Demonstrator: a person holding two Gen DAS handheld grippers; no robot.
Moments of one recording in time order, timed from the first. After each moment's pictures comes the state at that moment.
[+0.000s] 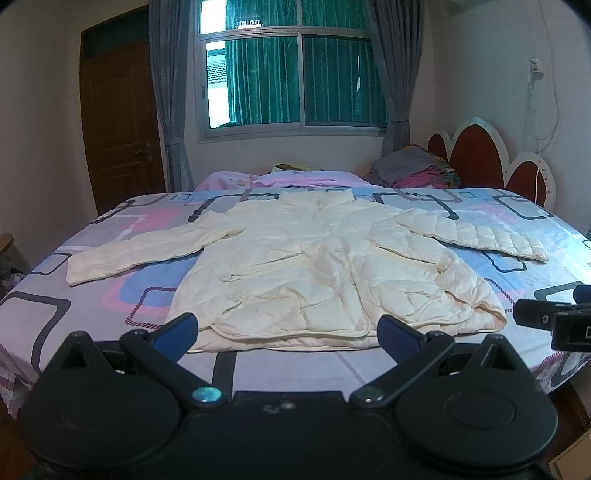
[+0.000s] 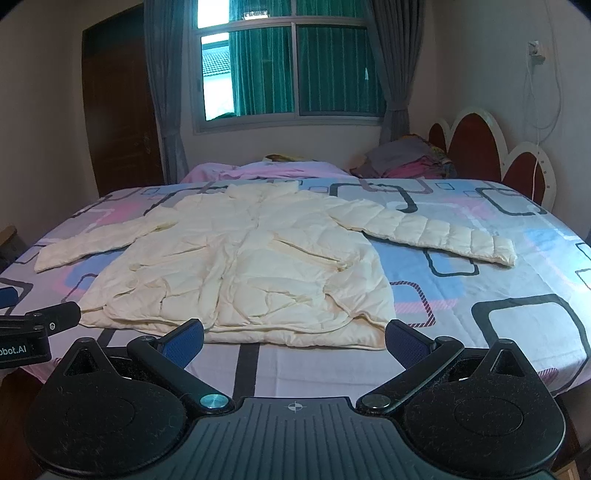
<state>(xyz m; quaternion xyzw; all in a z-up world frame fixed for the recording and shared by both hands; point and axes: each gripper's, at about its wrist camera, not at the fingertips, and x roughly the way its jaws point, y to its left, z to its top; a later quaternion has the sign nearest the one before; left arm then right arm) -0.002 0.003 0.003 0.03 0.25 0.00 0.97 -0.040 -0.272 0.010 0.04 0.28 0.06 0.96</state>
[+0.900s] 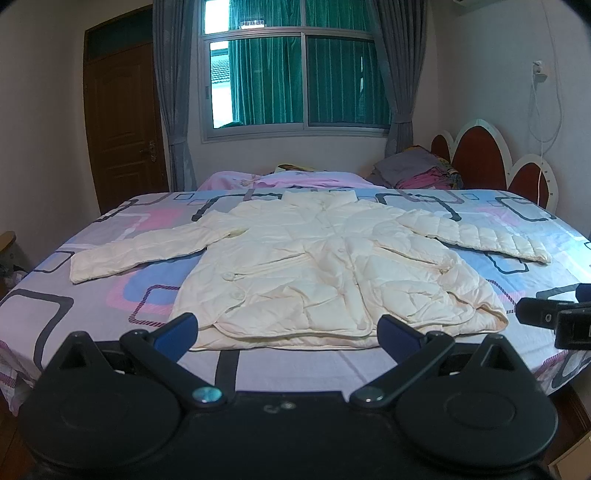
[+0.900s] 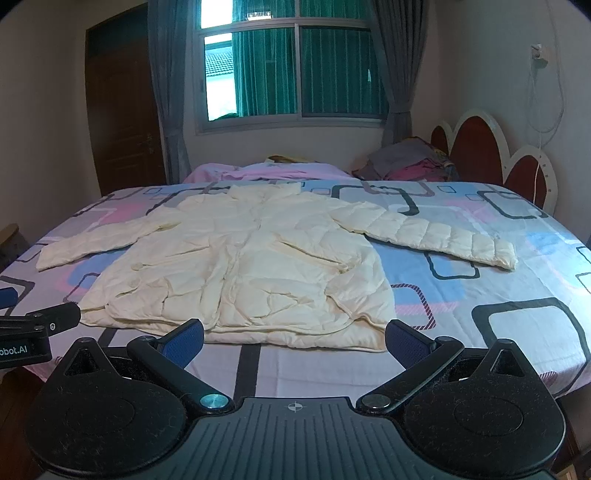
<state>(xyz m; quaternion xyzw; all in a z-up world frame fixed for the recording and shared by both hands) -0.004 0.006 0.004 0.03 0.25 0.00 0.97 -0.040 -0.271 0.011 0.03 0.28 0.07 0.96</state>
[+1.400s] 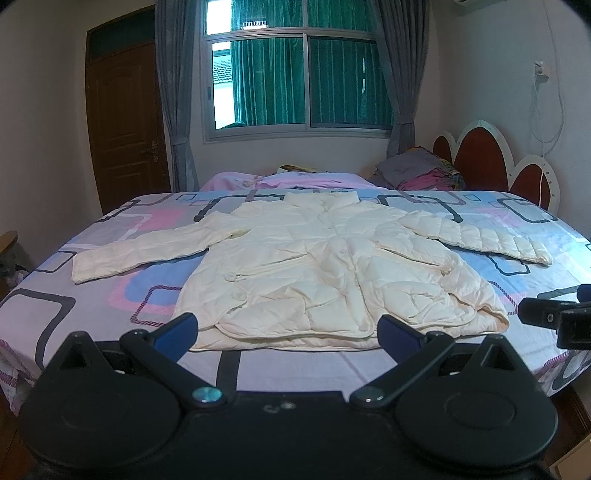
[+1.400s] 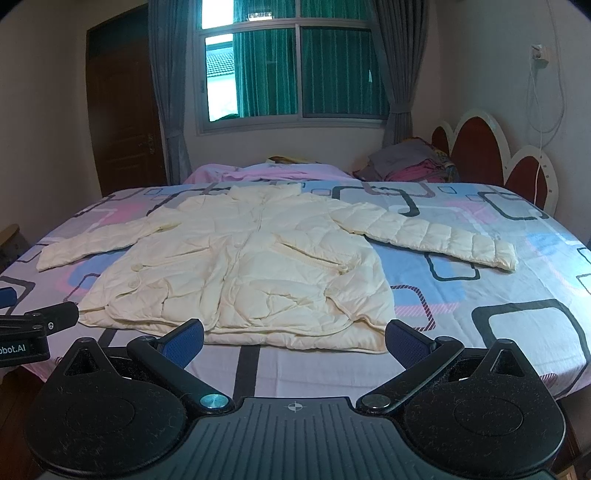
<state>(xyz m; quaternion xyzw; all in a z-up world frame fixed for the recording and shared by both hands) -0.006 0.010 0.005 0.03 0.25 0.00 0.97 -0.040 -0.271 0.011 0.03 0.28 0.07 0.96</state>
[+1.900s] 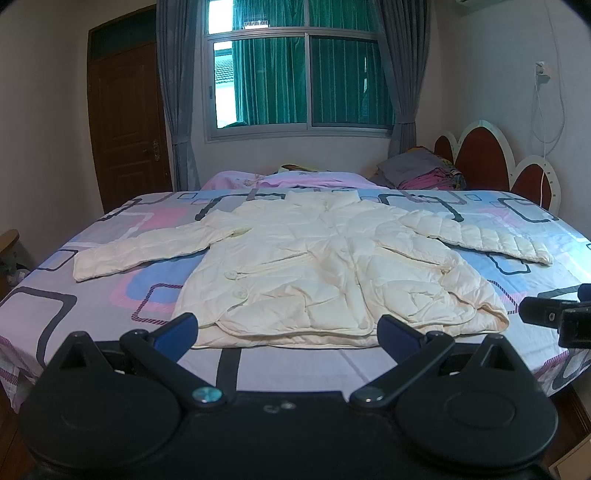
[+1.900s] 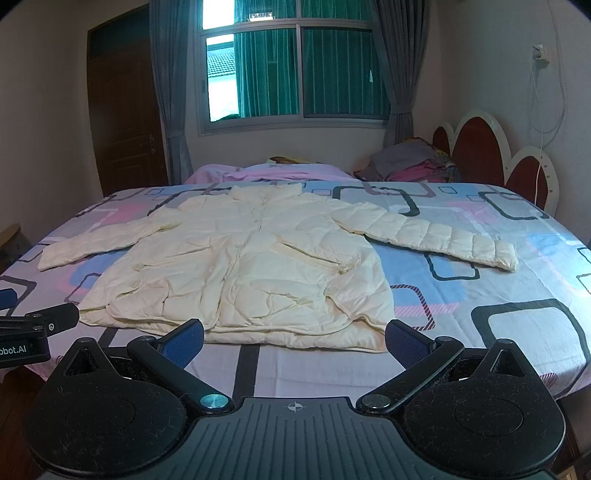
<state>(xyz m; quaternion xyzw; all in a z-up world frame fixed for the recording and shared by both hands) -0.006 0.011 0.006 0.03 0.25 0.00 0.97 -0.040 -0.271 0.012 0.03 0.28 0.07 0.96</state>
